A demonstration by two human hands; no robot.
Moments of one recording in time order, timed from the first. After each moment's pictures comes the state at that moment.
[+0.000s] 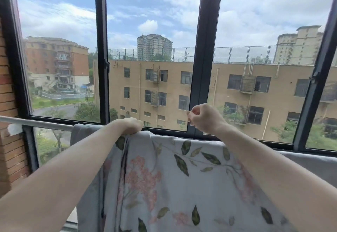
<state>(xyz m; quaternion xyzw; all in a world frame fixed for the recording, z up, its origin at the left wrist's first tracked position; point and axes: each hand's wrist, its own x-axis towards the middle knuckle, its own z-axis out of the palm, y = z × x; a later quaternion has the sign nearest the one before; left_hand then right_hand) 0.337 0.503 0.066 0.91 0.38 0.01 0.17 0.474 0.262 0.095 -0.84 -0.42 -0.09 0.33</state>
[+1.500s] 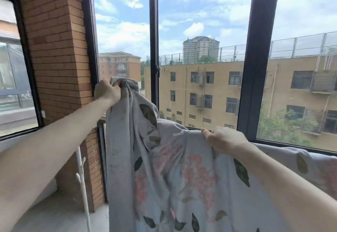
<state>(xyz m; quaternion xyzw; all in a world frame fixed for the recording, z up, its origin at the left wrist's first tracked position) 0.140 0.589 0.136 0.69 0.48 0.53 0.13 0.398 0.314 0.052 -0.89 -0.44 -0.04 0.13</state>
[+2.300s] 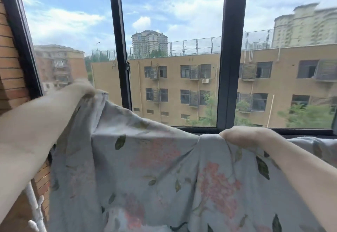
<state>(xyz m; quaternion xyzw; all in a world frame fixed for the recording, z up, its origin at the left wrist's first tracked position) 0.199 0.838 0.177 0.84 0.53 0.14 -0.04 0.400 0.360 0.068 -0.93 -0.29 0.16 0.16</state>
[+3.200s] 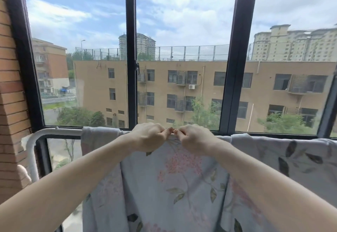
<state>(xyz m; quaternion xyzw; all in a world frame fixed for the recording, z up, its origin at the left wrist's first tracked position) 0.159 0.691 0.048 0.98 0.12 0.12 0.04 0.246 0.526 0.052 -0.87 -0.46 -0.07 0.17</state>
